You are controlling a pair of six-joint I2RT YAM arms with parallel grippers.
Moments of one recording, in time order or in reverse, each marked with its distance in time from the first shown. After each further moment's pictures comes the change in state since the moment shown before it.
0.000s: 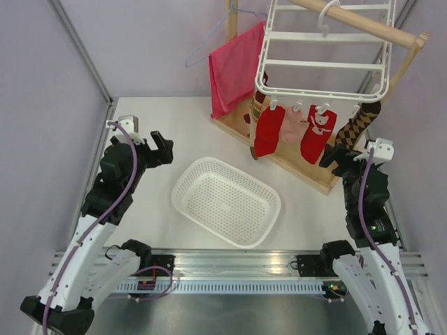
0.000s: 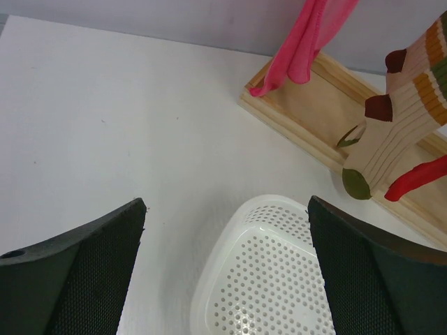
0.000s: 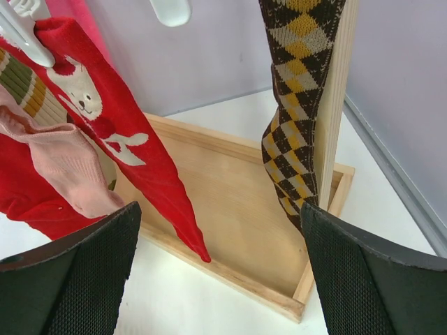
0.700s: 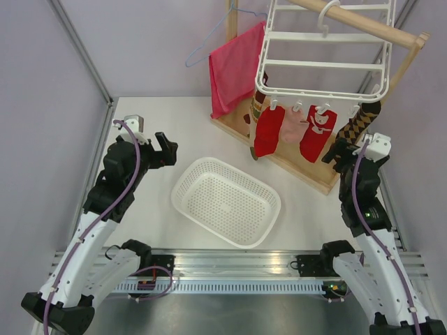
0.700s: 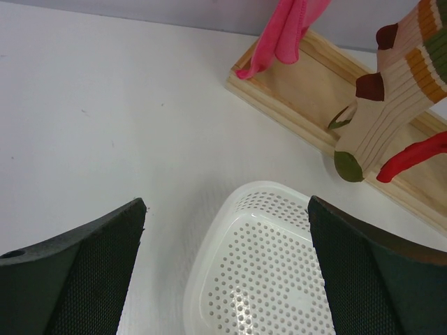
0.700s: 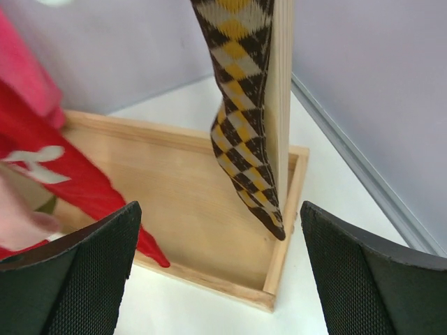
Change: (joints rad) left arm 0.000 0.028 0.000 -0.018 0.064 0.001; right arm 0.000 0.074 0.000 0.001 0.163 0.006
